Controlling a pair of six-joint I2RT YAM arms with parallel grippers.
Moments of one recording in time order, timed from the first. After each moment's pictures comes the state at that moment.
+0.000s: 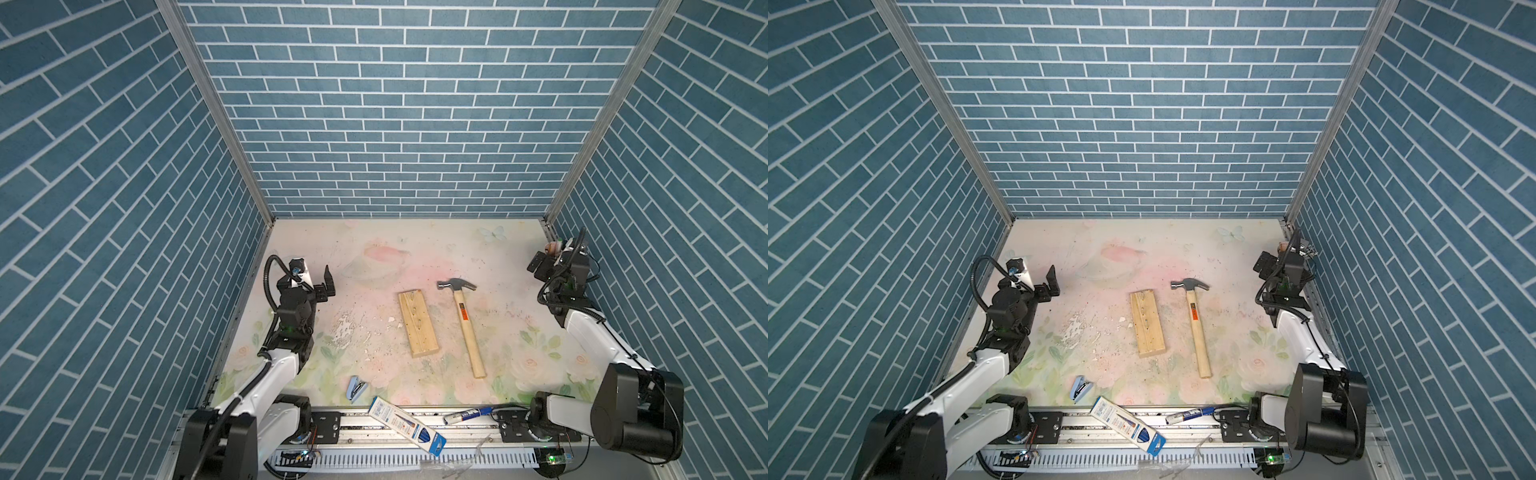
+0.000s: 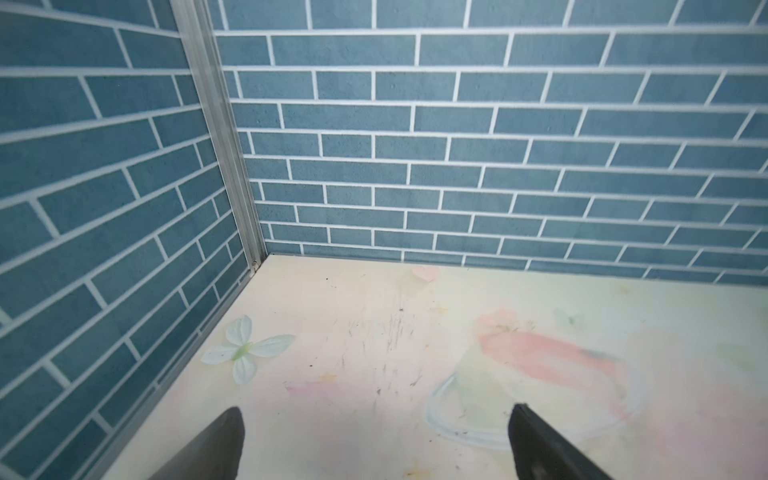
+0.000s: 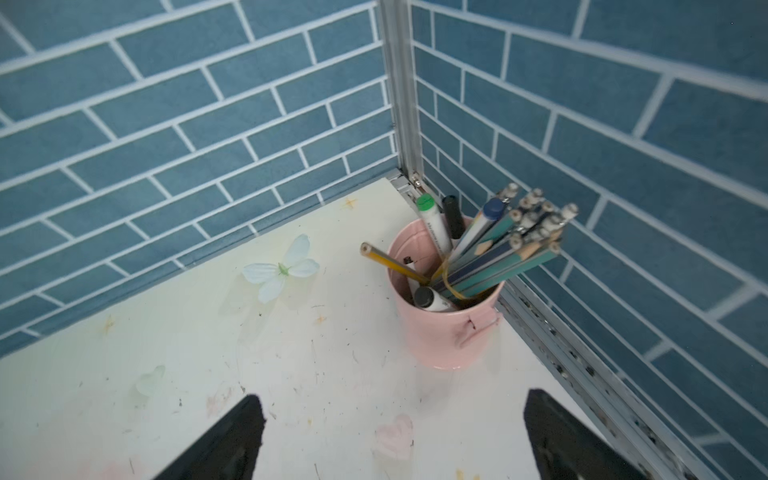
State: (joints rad) left arm -0.15 0.98 0.36 0.50 -0.23 -0.11; right arm -0.09 1.25 0.80 0.02 0.20 0.33
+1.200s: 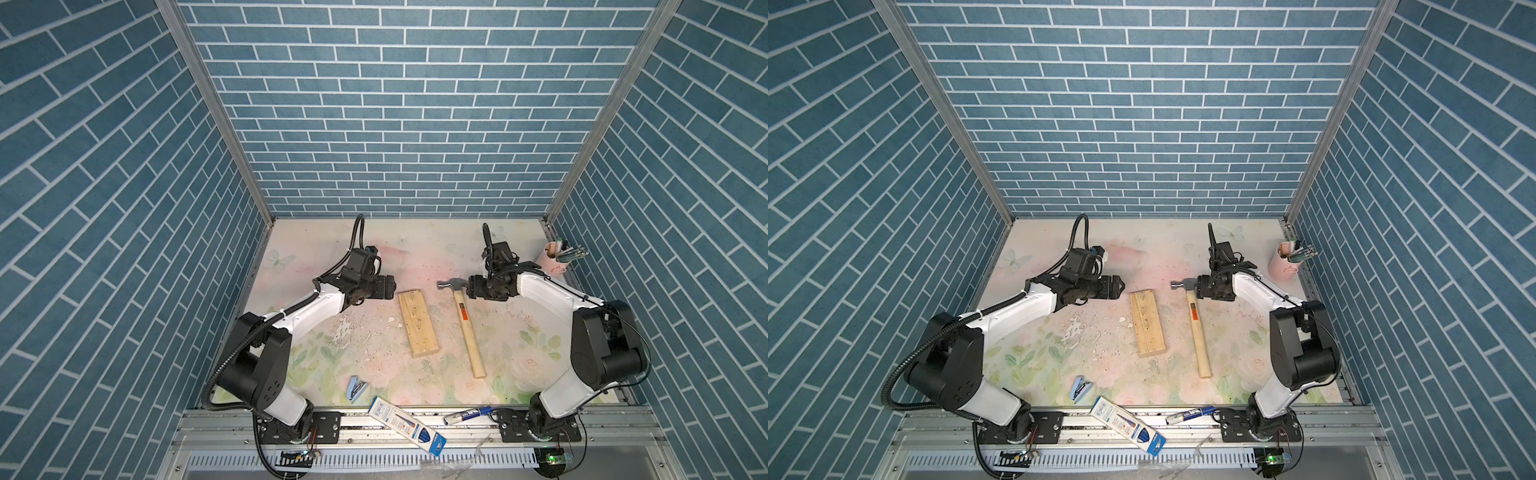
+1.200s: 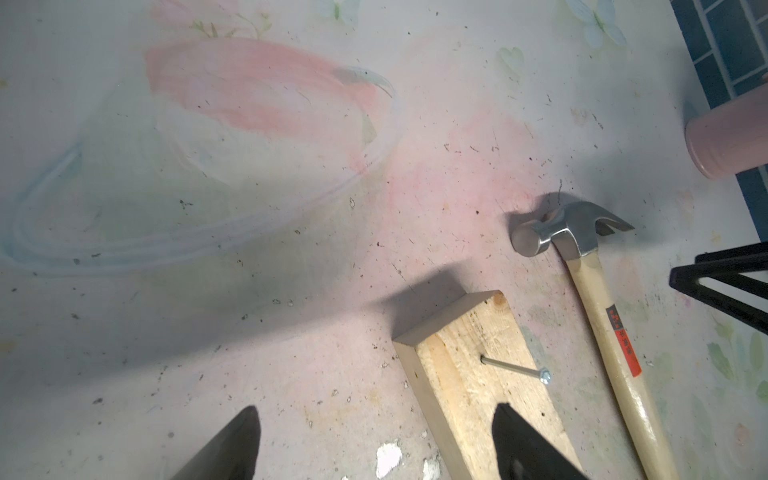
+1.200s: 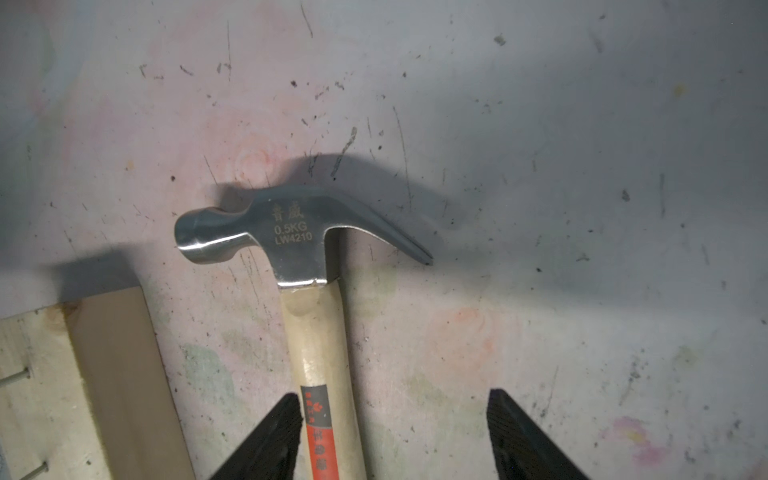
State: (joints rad) left arm -0.48 1.56 0.99 -0.29 0.13 -0.38; right arm 0.35 1.65 1.10 -0.60 -0.09 0.31
